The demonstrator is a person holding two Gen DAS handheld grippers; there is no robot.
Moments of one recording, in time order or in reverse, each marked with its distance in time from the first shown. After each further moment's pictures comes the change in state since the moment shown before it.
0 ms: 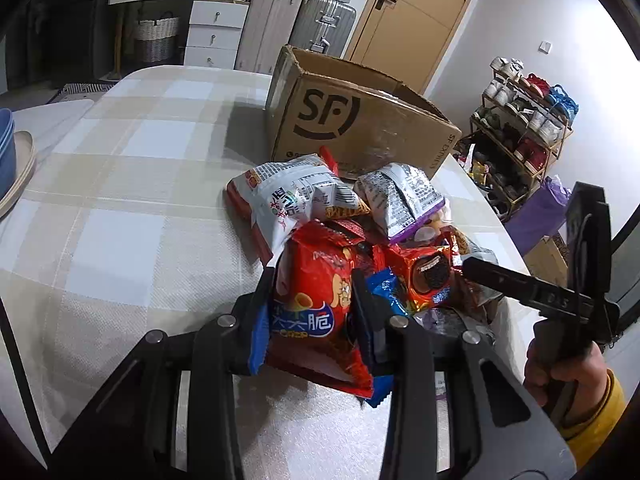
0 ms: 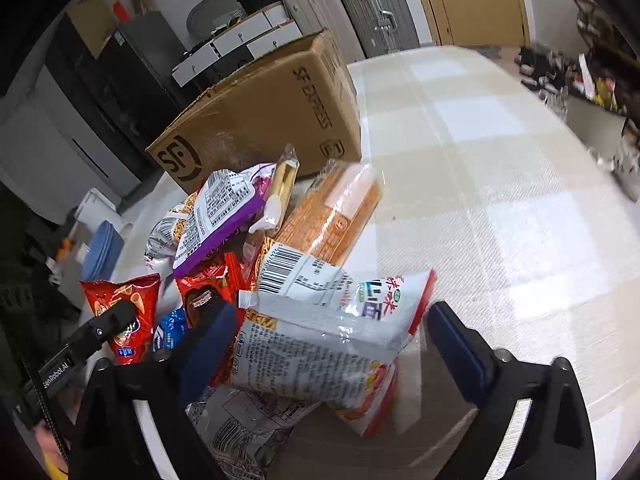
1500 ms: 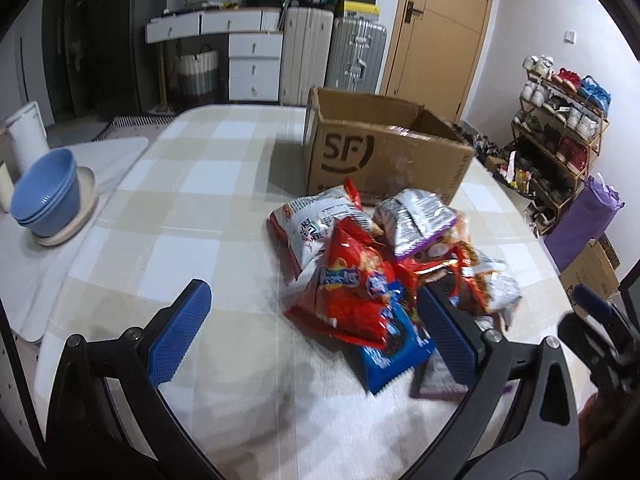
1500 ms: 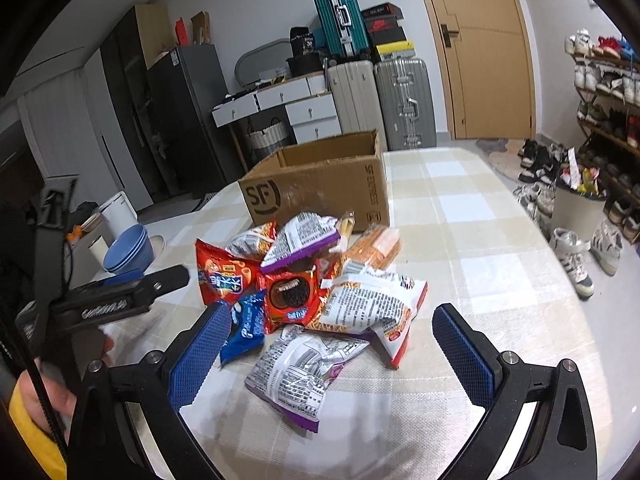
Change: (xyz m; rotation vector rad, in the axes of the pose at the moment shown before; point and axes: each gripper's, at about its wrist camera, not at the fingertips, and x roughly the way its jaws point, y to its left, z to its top) left arm -0.100 -0.044 -0.024 0.048 -0.063 0.243; right arm -0.116 0.050 -0.062 -0.172 -0.278 -0.022
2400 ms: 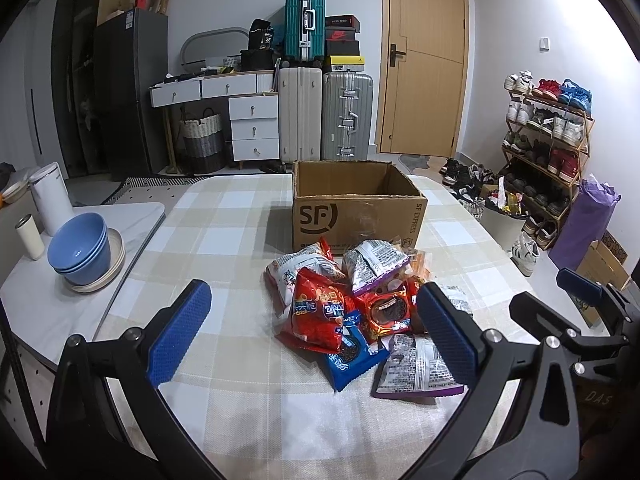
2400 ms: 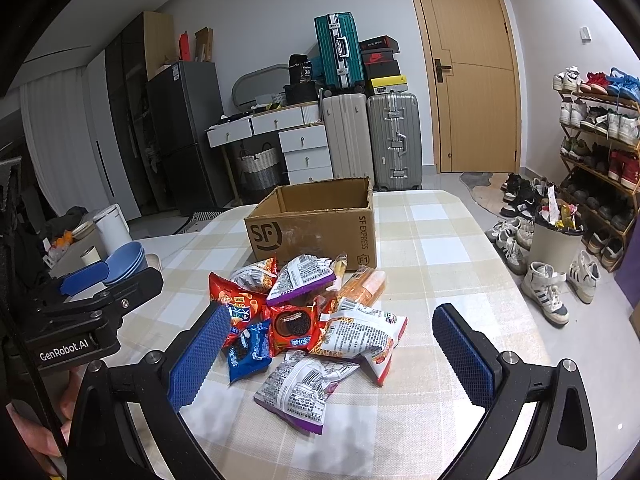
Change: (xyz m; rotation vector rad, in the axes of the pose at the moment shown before) left arm -0.112 -0.047 -0.020 0.099 -0.241 0.045; right arm -0.053 0.029 0.017 -0.061 -0.112 -0.080
